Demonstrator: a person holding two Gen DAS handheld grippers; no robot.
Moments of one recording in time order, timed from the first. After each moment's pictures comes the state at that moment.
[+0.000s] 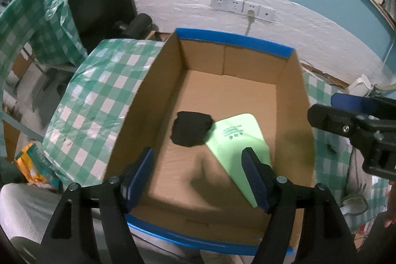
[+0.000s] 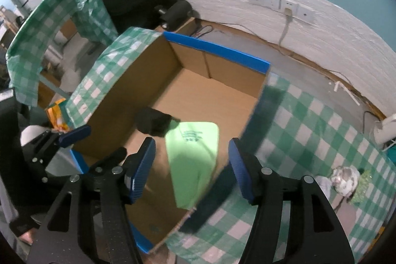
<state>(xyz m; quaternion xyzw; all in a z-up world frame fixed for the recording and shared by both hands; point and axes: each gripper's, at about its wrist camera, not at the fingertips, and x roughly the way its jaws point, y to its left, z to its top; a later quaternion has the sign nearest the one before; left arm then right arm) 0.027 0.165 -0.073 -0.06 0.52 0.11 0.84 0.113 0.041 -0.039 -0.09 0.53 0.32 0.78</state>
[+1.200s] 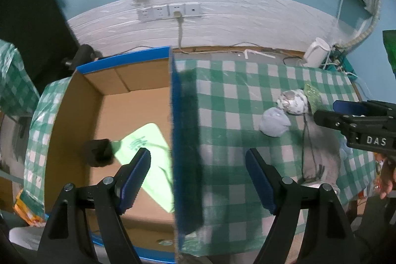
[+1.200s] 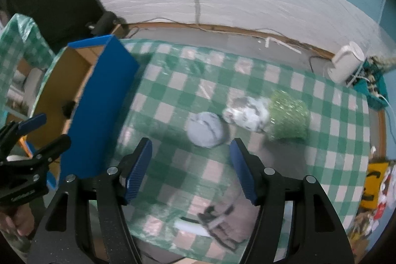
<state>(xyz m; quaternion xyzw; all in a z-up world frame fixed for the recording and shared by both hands) 0.045 0.017 -0.057 0.02 0.51 -0.02 0.86 0.114 -0.173 -0.054 -0.03 0.56 0.17 0.81</state>
